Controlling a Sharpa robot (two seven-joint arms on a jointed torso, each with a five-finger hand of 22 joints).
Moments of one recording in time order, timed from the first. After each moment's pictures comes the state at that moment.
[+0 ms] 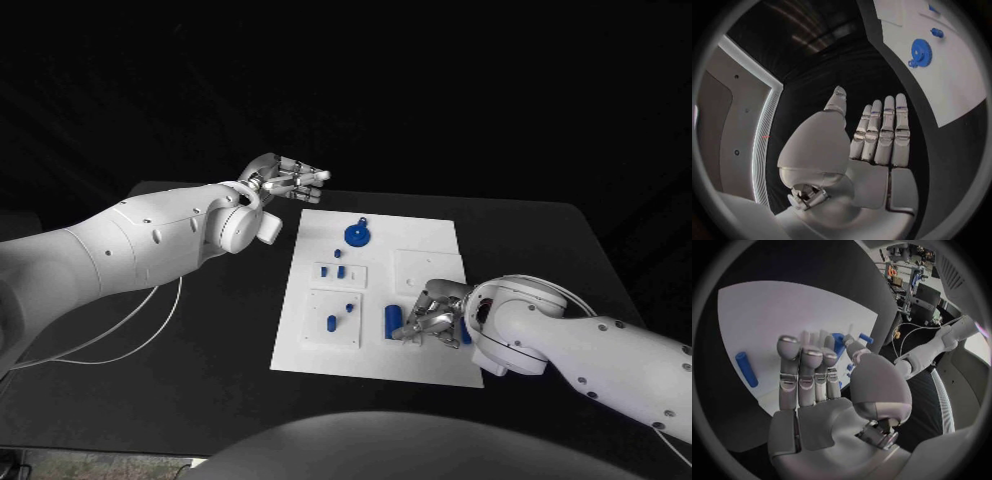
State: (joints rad) left arm 1.17 -0.66 -0.10 1.05 -0.26 -0.20 0.28; left_hand 1.32 -0.06 -0.06 0.10 0.06 1.01 0.15 0.07 0.06 1.13 0.14 0.06 0.06 1.15 0.13 0.07 0.07 0.09 1.10 0.12 0.08 0.07; right arm 0.81 -0.77 0.17 1.66 -1.24 0.03 -0.62; right_hand 1.08 -0.08 0.32 0.01 0.05 1.26 -0.01 0.07 0.78 1.37 -0.08 0.85 1.24 1.46 -0.11 0.89 1.04 0.07 1.47 -0.13 0.69 1.15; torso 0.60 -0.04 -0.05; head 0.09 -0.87
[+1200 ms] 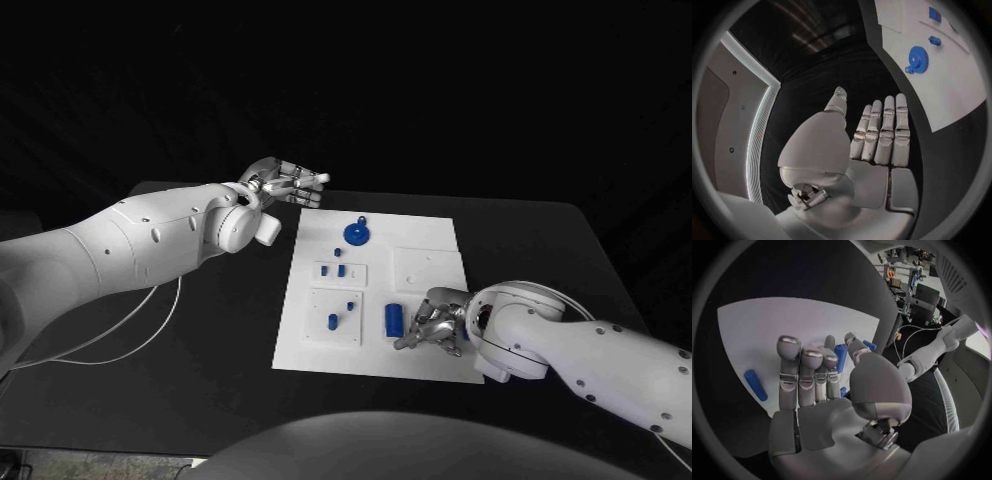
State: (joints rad) left arm 1.17 -0.66 -0.10 1.04 -0.24 -0.16 0.24; left_hand 1.32 -0.04 -0.07 0.08 0.06 1.01 0.15 0.07 0.06 1.13 0.13 0.06 0.06 1.15 0.13 0.07 0.07 0.09 1.10 0.12 0.08 0.07; right arm 0.79 -0.77 0.17 1.65 -1.22 0.07 -0.61; right_hand 1.10 -0.16 0.19 0.00 0.12 1.27 -0.02 0.07 0.80 1.38 -0.07 0.88 1.27 1.46 -0.11 0.91 1.03 0.07 1.47 -0.13 0.70 1.16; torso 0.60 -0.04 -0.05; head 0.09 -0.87
